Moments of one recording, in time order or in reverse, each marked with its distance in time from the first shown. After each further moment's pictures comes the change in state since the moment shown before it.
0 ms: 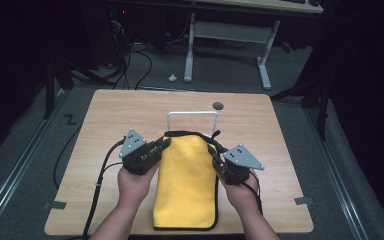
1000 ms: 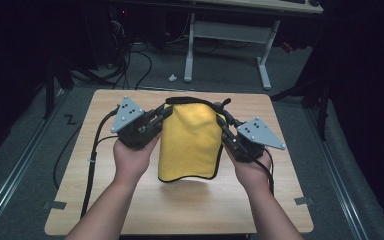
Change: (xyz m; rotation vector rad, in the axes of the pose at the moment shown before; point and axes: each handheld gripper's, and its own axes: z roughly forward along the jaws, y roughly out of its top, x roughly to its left) left arm -0.011 0.088 -0.006 -0.146 -0.007 0.132; right arm -0.020 0.082 -0.017 -0.166 -0.044 -0.042
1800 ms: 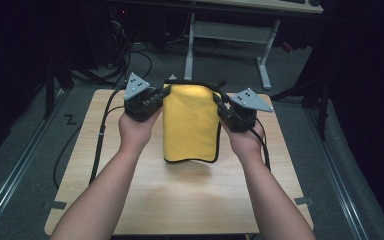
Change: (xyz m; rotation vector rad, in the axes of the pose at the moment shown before) left arm 0.060 -0.004 0.065 0.081 0.074 0.015; right arm -0.034 0.007 0.071 0.070 0.000 0.030
